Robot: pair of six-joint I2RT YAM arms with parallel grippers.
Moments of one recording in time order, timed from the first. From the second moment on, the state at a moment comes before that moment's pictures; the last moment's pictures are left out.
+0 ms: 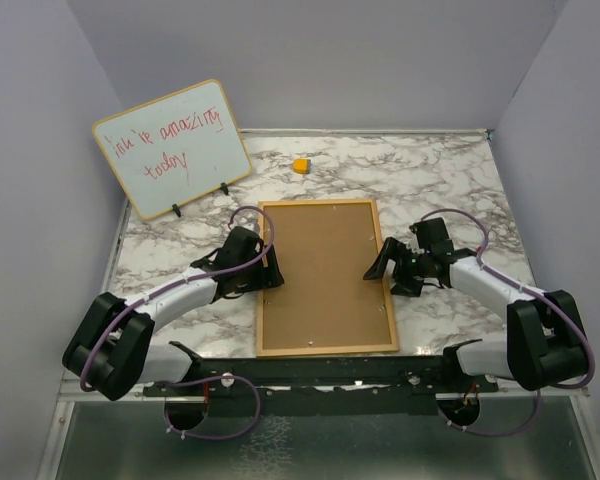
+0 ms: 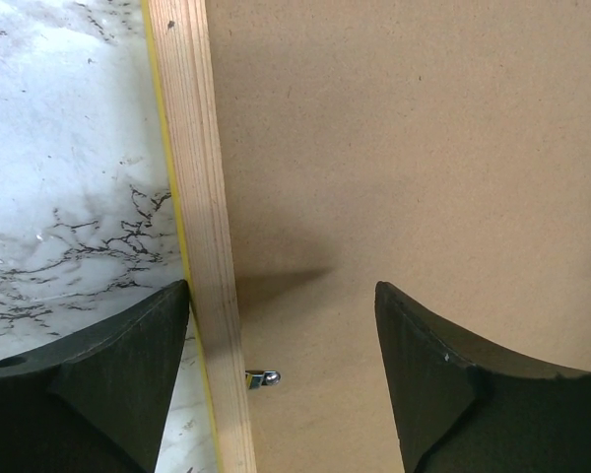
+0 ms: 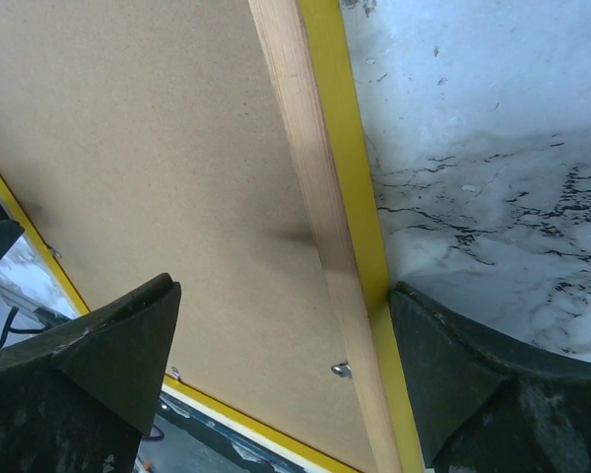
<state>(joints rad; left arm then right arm) -0.55 1.29 0.57 -0.19 0.09 -0.67 0.26 1.31 0.59 -0.33 -0.38 0.66</state>
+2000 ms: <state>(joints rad) -0.56 0.98 0.67 -0.51 -0.30 -0.65 0.28 1.02 0.83 -0.78 0.38 0.83</state>
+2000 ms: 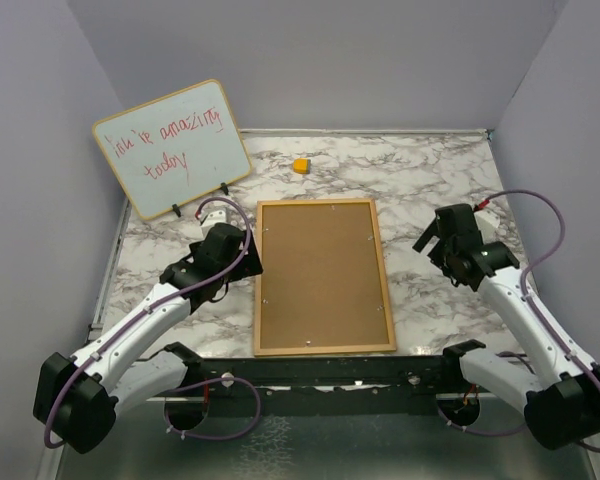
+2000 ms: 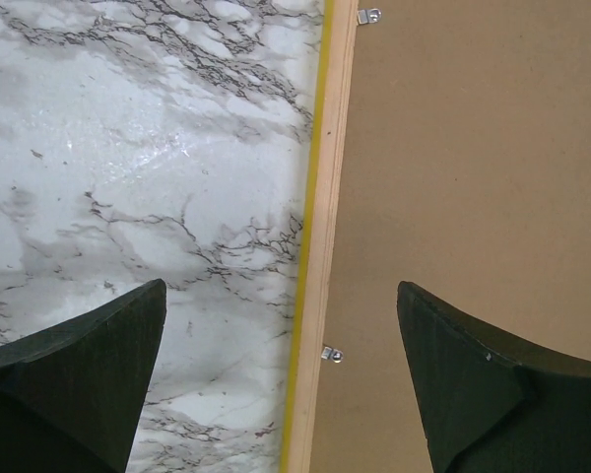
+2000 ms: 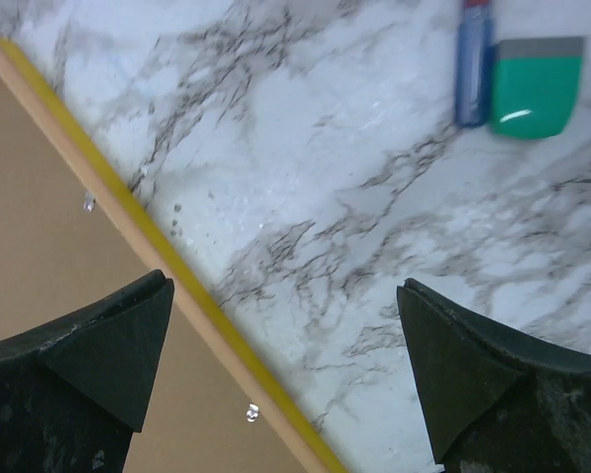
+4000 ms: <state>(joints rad) -0.56 1.09 0.68 -0.52 -0.37 -0.56 -0.28 1.62 1.06 -0.60 0.20 0.49</state>
